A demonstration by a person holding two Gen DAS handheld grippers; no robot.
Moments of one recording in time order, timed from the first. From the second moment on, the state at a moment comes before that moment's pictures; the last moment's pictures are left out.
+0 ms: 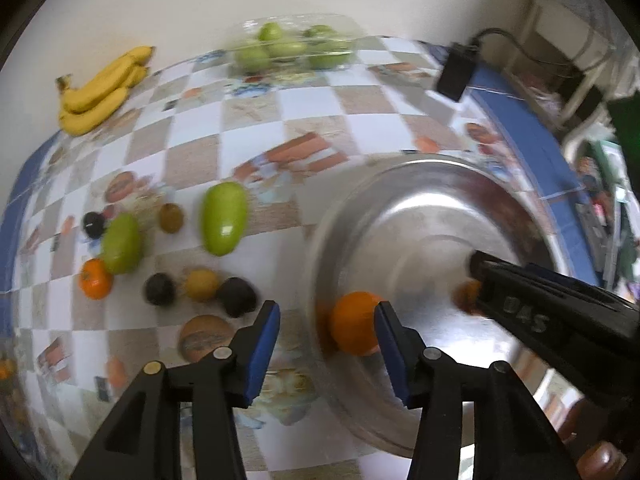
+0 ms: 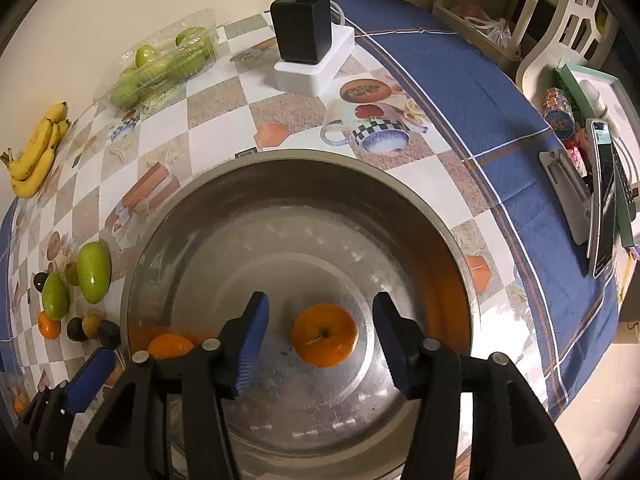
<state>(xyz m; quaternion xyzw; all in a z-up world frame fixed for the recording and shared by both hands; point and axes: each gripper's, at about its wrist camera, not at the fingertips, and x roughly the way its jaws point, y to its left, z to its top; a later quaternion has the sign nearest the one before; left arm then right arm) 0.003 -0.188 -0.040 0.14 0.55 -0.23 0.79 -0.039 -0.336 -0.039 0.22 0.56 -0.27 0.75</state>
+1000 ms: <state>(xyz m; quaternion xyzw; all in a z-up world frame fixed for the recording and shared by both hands) 0.071 -0.049 -0.045 0.01 0.57 0.02 0.82 -0.015 -0.286 -0.034 0.17 0.56 -0.19 0.79</state>
